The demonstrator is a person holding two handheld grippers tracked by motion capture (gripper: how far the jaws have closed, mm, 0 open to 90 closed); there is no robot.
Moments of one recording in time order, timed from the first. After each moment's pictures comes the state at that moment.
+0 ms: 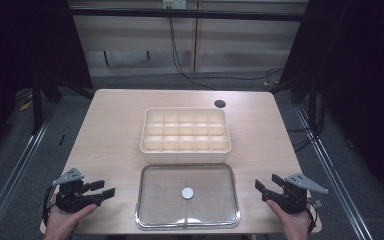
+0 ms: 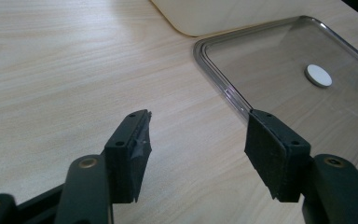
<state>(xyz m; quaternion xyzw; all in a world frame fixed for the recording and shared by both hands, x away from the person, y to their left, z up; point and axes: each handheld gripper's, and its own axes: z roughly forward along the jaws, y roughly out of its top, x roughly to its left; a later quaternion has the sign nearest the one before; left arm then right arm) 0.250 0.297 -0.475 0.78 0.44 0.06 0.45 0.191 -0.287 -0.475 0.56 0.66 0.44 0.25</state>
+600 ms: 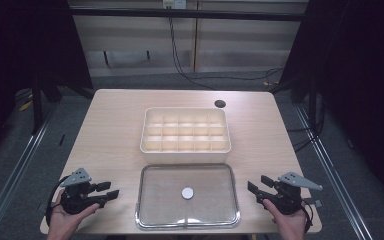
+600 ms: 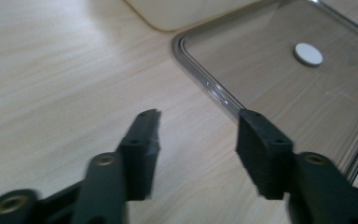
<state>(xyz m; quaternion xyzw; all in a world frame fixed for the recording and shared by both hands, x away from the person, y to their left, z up) 0.248 0.281 -0.467 0.82 0.39 0.07 0.42 0.191 -0.267 -0.461 0.54 0.68 0.45 0.20</state>
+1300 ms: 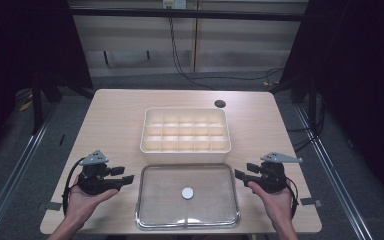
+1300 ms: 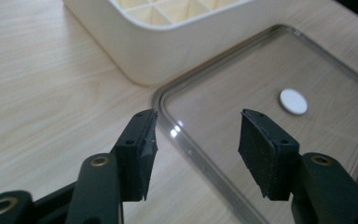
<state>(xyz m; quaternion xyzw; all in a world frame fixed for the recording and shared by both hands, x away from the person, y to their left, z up) 0.286 0.238 -0.439 0.81 0.38 0.05 0.43 0.241 -0.242 -0.440 0.52 0.73 0.42 0.15</state>
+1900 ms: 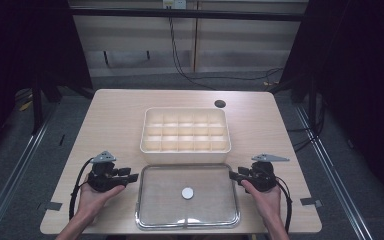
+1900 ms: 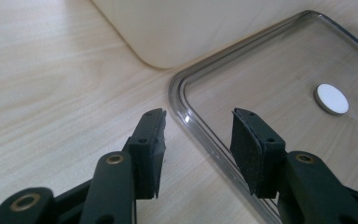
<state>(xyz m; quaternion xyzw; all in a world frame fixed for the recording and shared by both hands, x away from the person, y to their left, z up) 0.305 0.233 -0.480 0.81 0.41 0.03 0.42 0.260 -0.235 -0.480 0.54 0.72 0.41 0.11</state>
